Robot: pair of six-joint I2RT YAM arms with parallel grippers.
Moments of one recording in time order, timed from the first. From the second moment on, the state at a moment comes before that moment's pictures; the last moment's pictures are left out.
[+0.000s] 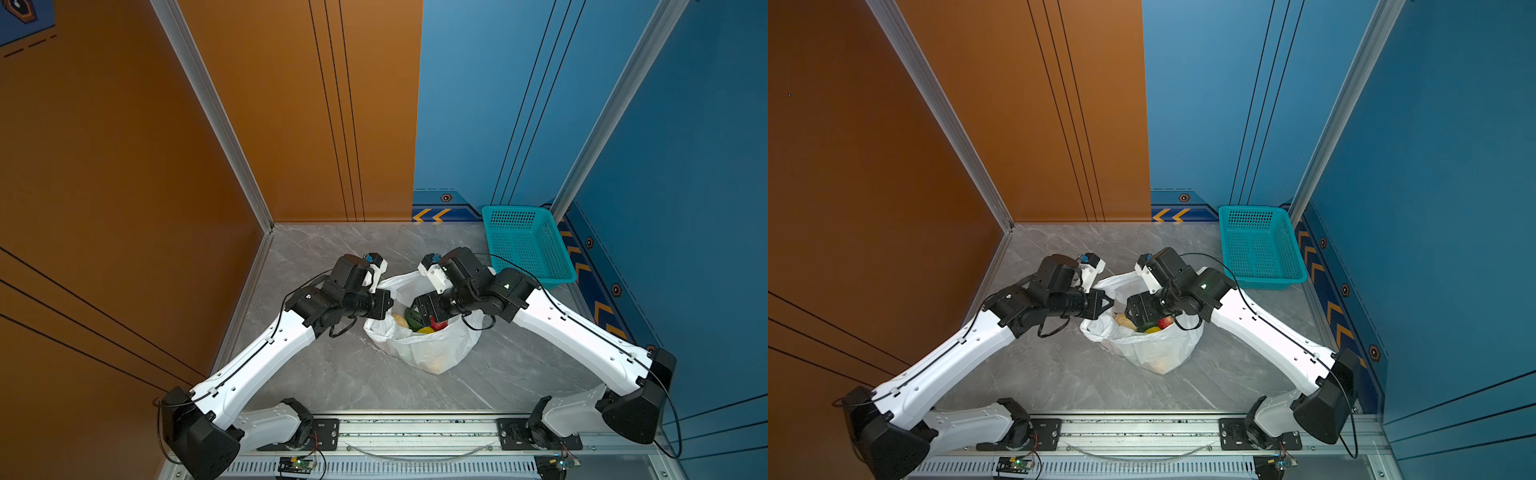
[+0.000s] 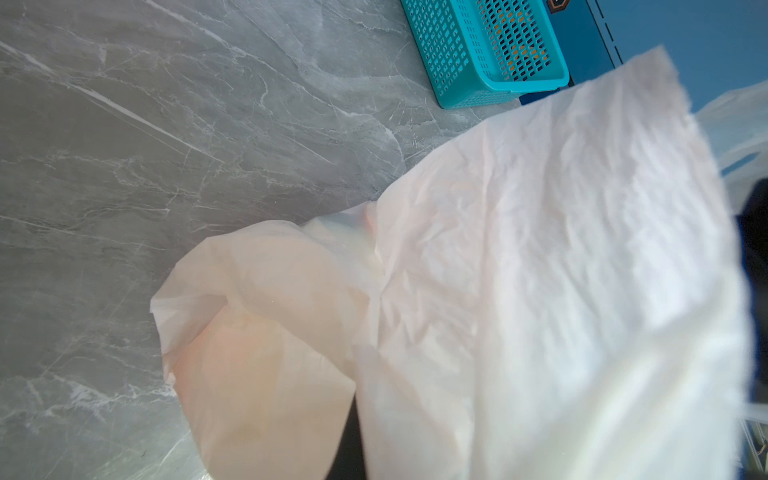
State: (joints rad) left arm -0.63 1.18 1.14 -0.71 0.24 -0.44; right arm 0.81 1.44 1.42 -0.88 -0.16 0.42
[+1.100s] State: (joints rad) left arm -0.68 1.11 0.98 -0.66 0.07 -0.55; right arm 0.84 1.51 1.33 -0.73 0.13 0.40
